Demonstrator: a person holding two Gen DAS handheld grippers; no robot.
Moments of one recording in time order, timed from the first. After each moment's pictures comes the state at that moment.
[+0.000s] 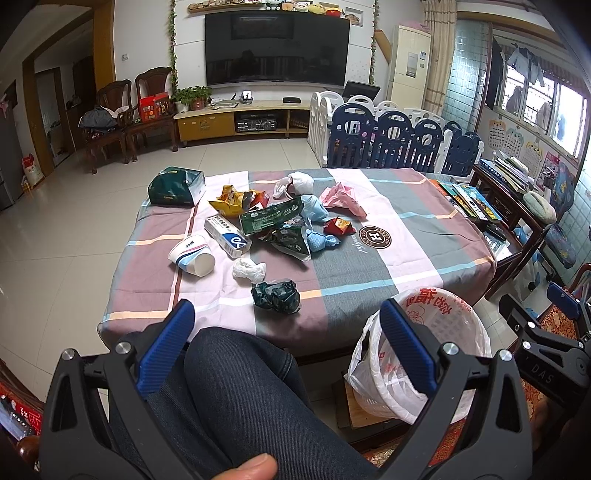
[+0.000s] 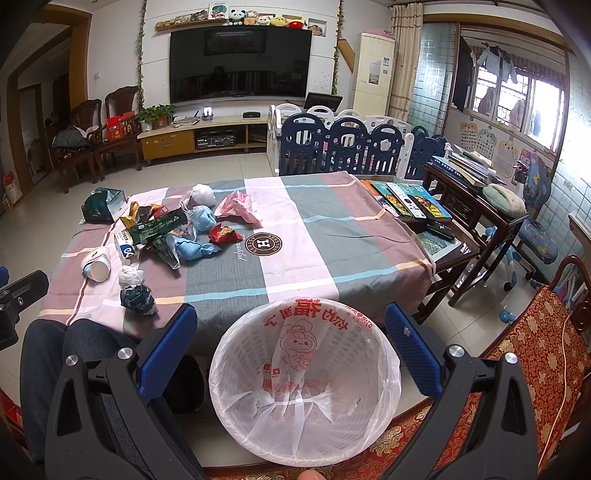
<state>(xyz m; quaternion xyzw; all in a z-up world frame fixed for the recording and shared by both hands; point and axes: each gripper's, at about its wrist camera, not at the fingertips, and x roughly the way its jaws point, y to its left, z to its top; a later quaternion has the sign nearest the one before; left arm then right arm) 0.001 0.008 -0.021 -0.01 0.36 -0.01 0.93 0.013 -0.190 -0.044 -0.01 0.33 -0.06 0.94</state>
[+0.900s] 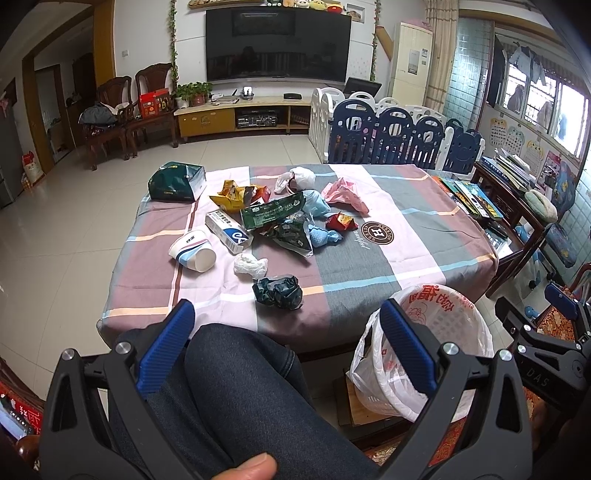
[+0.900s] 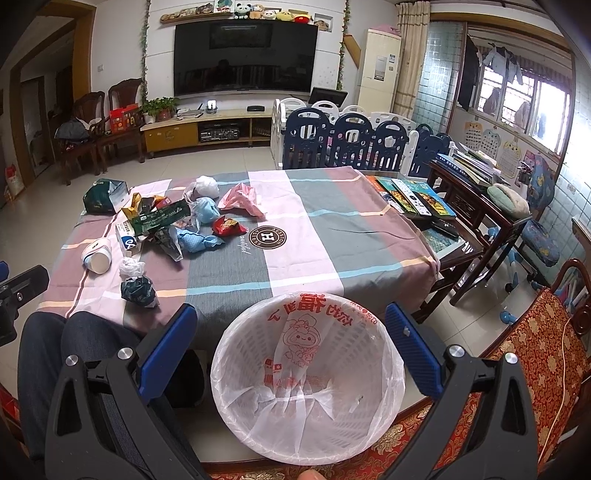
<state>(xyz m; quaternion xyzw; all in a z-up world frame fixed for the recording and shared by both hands) 0.002 0.015 -0.030 -0.01 0.37 -0.01 0.93 0.016 -0.183 -0.053 -0.02 0.34 -0.06 0.94</state>
